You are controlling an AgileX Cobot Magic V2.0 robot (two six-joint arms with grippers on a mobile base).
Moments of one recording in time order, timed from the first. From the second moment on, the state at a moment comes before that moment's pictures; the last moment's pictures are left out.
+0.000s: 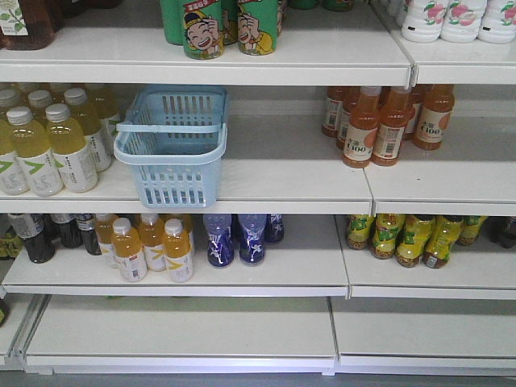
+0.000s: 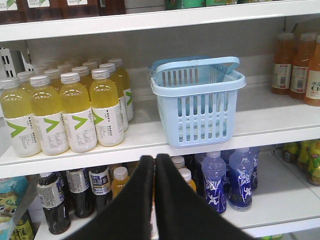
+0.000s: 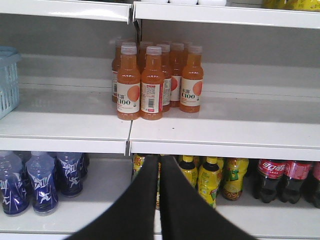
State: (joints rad) left arm -0.04 -0.01 0.03 -0.20 0.10 0.20; right arm -0.03 -0.01 0.03 -0.19 0.14 0.13
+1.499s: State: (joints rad) left arm -0.04 -0.01 0.03 -0.20 0.10 0.20; right arm -0.03 -0.01 0.03 -0.19 0.14 0.13
